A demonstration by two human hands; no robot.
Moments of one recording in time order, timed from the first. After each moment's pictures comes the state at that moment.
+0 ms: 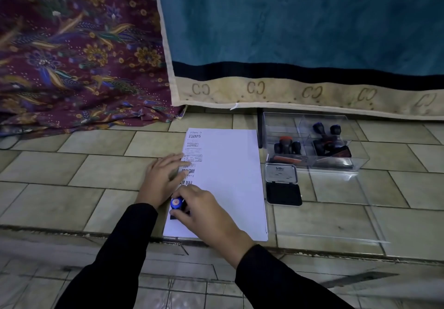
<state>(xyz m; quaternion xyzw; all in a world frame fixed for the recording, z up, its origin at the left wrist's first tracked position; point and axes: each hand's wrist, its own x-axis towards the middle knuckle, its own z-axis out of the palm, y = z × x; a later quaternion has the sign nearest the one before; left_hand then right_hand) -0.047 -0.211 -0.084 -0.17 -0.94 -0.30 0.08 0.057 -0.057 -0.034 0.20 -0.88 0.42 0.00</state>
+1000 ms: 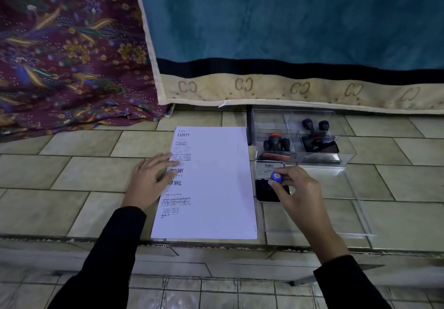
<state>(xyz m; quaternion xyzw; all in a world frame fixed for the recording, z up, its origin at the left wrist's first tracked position) -0.048 -0.215 -0.091 -0.18 -0.92 -0.33 0.08 0.076 0.123 -0.037 0.00 -0.89 0.39 0.24</state>
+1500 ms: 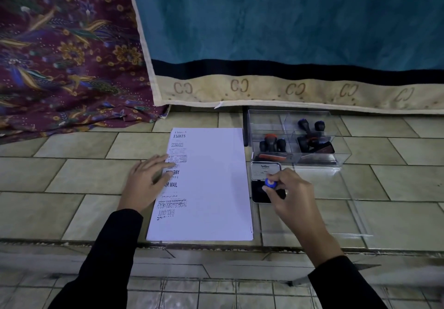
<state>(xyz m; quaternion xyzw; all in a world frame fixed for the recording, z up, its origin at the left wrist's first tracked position) -0.046 -0.213 -0.092 -0.17 -0.93 -0.32 0.08 0.077 0.117 -0.033 0.00 -0.91 0.37 0.21</state>
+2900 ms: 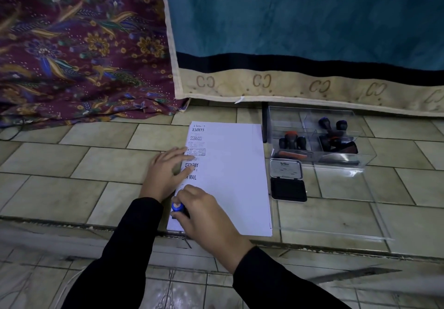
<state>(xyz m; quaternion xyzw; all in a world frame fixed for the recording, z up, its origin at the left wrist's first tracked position) -0.051 -0.212 -0.094 -0.16 -0.94 -0.30 0.09 0.068 -0.068 -0.036 0.23 -0.90 0.38 0.07</state>
